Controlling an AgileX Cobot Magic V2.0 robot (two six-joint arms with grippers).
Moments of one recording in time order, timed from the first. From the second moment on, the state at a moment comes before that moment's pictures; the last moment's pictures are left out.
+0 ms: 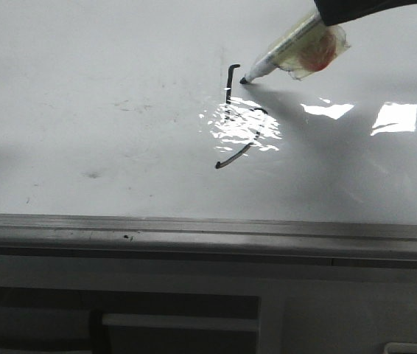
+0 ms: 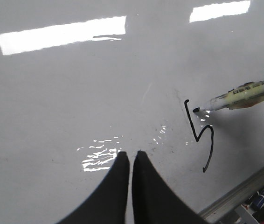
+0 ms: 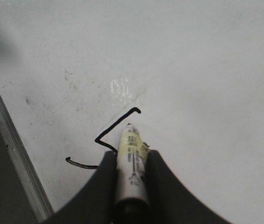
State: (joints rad) left arm -0.61 0.72 -0.51 -0.72 0.13 0.68; right arm 0.45 0.96 -0.70 0.49 0.25 -0.87
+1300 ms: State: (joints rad) left arm -0.61 0.72 -0.51 -0.72 0.13 0.68; right arm 0.42 0.99 -0.71 0.51 0.29 -0.86
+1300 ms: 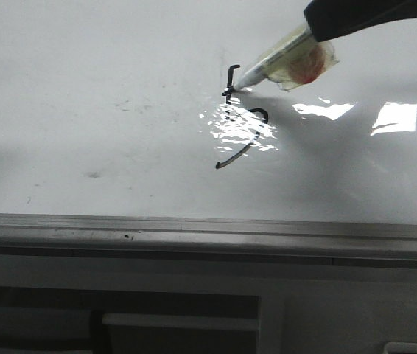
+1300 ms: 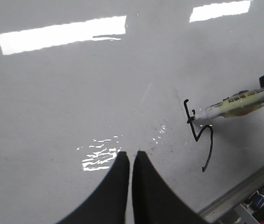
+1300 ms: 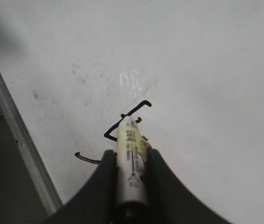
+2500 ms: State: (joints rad) left arm -0.97 1.02 -0.72 -0.67 0.33 1.03; right arm 0.73 0.82 -0.71 0.48 0.51 -0.92
